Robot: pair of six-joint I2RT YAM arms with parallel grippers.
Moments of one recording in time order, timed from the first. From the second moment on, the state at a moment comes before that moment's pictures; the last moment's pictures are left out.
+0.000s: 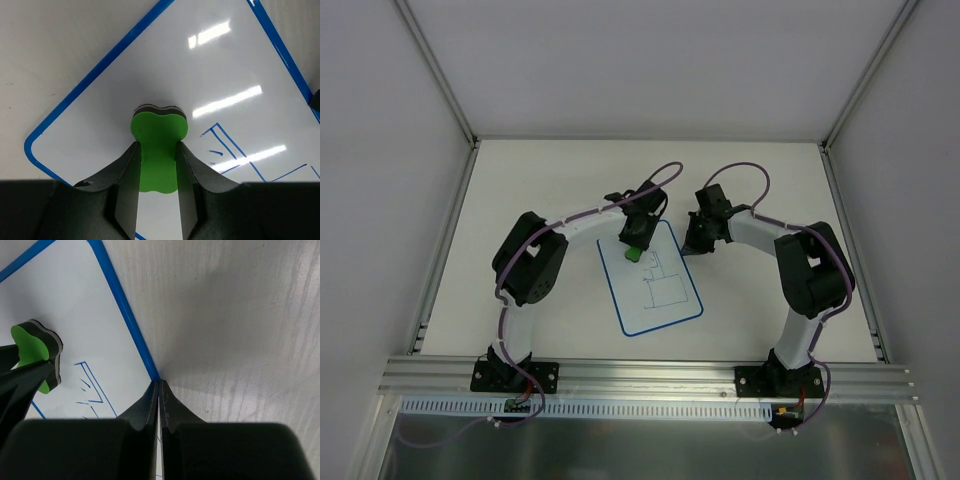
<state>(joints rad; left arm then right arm) -0.72 2.04 1.50 -0.61 -0.13 -0.28 0.45 1.83 1.10 -0.36 -0.16 0.59</state>
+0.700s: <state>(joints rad) -0.78 1.89 1.29 -0.58 -0.03 -0.33 0.44 1.81 1.07 -0.34 -0.17 0.60</state>
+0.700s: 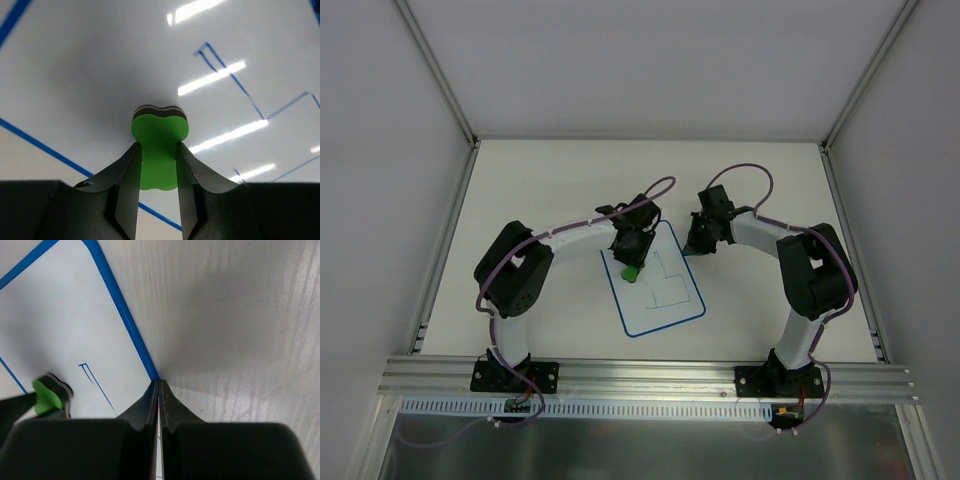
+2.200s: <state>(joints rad) -0.37 1.53 0.97 -0.62 -0.14 -0.53 0.88 2.00 1.49 -0.61 0.29 0.72</state>
